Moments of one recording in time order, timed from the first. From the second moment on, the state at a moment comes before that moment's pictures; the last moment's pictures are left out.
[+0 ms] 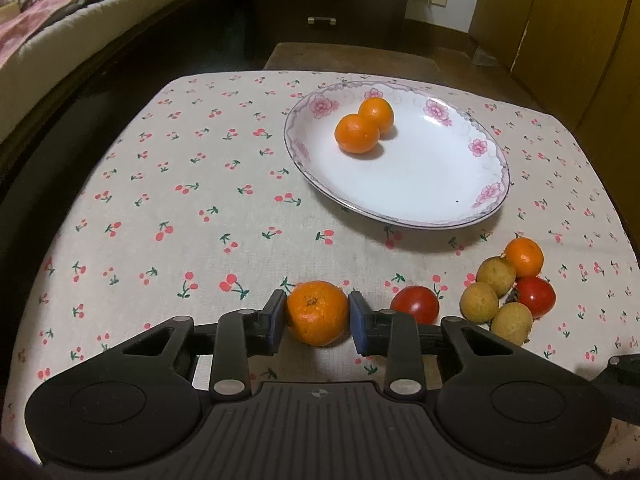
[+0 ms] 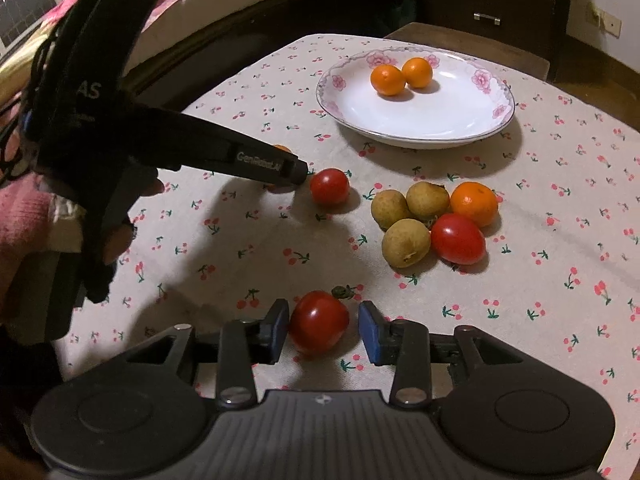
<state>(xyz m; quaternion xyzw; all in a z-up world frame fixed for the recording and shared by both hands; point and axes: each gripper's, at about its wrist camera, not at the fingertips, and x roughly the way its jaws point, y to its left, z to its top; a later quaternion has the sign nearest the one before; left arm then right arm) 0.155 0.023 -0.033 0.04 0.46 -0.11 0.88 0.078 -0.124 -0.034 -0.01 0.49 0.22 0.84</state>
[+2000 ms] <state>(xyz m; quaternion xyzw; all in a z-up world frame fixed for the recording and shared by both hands) 0.135 0.019 -0.021 0.05 0.46 -0.12 0.88 0.073 -0.141 -0.019 0.01 0.46 0.19 0.87</state>
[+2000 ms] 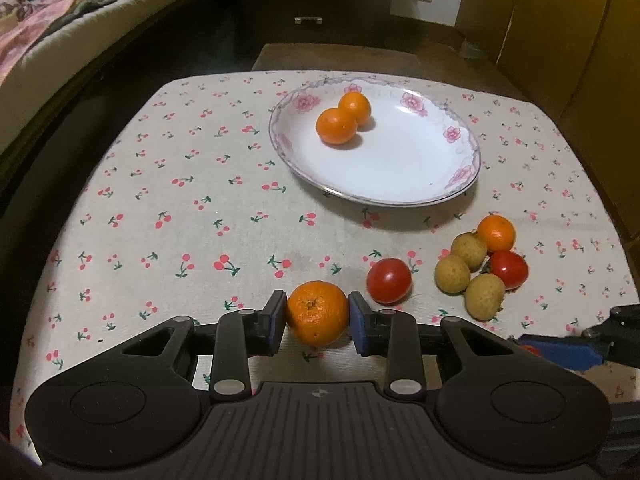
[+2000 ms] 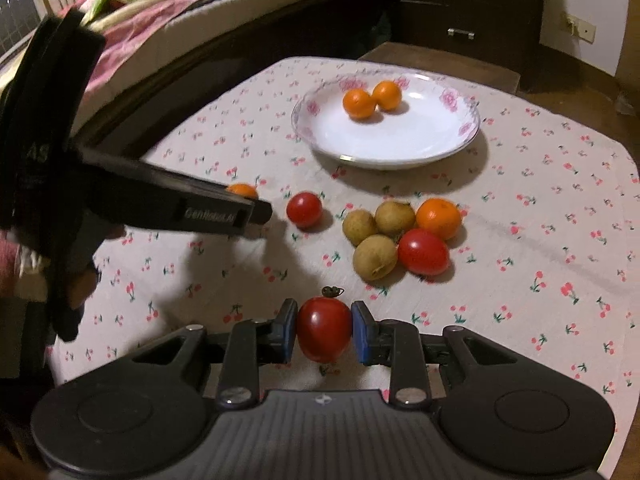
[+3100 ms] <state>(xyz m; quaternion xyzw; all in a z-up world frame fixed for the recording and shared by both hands) 0.215 -0.022 -0.012 0.03 0.45 -0.13 0.88 0.208 -0.173 -0.004 0.04 0.41 0.15 0.90</state>
